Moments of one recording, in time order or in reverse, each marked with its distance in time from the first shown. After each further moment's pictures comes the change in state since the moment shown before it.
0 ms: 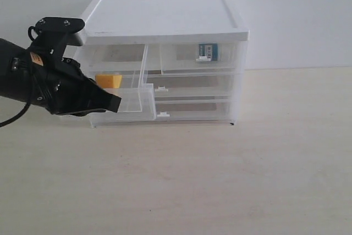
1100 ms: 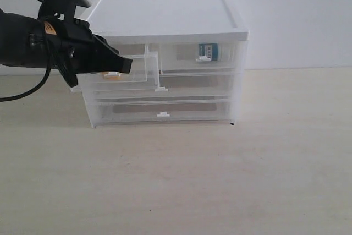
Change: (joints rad) left arm -0.005 0.062 -0.086 0.073 -0.277 0.046; right arm 0.000 0.000 0.000 0.000 0.000 0.000
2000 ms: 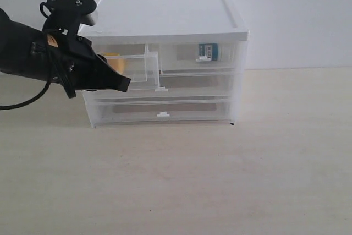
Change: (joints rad) left arm 0.002 0.023 -0.005 0.005 0.137 0.002; right arm 0.000 0.000 0.000 0.000 0.000 0.000
